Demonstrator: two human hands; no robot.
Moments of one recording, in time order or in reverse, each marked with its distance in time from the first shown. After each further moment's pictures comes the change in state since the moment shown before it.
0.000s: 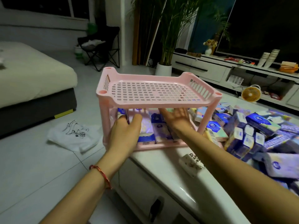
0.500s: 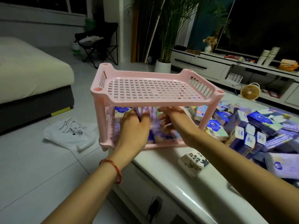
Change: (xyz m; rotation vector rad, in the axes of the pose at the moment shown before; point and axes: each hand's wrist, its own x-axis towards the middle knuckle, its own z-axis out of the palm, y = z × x) left_hand 0.020 -0.011 0.032 0.148 0.002 0.242; right_hand -0.024 -0.011 -0.018 0.572 -0.099 -0.007
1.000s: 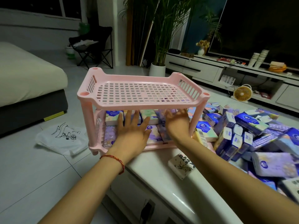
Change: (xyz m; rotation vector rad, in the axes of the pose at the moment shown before) left_hand 0.013 -0.025 0.024 1.032 -0.320 0.349; right_hand 0.009 0.015 -0.005 -0.376 0.545 -0.165
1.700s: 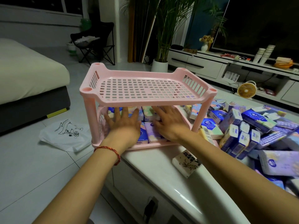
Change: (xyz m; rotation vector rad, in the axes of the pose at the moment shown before) left_hand 0.005 -0.022 -0.015 -0.045 -0.130 -0.219; right_hand 0.004 0.020 0.015 -0.476 -0.652 -0.396
